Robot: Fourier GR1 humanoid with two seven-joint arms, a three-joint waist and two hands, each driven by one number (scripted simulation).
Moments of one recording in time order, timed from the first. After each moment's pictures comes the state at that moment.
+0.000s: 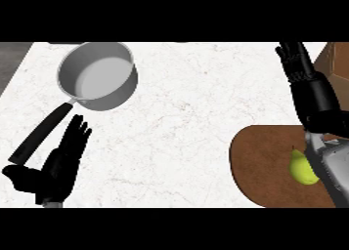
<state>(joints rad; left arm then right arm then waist) 0.08 0.27 -0.20 -1.60 0.34 0.23 -0.02 -0.42 -0.43 0.20 -1.53 -0.22 -0.21 -0.12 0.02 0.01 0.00</state>
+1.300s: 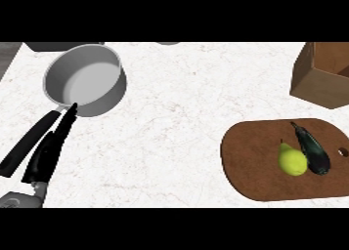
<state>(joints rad) -0.07 0.46 -0.24 -1.42 0.03 0.21 -0.02 0.66 -0.61 -0.28 -1.57 -0.05 -0.37 -0.65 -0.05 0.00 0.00</state>
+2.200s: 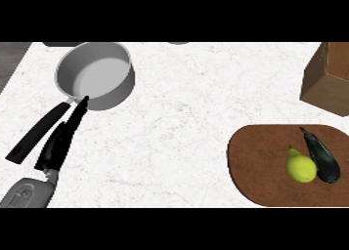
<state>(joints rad) -0.16 0.41 -0.23 -1.33 -0.02 0.16 -0.03 0.70 -0.73 -0.16 -2.08 0.35 -0.27 0.30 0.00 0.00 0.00</state>
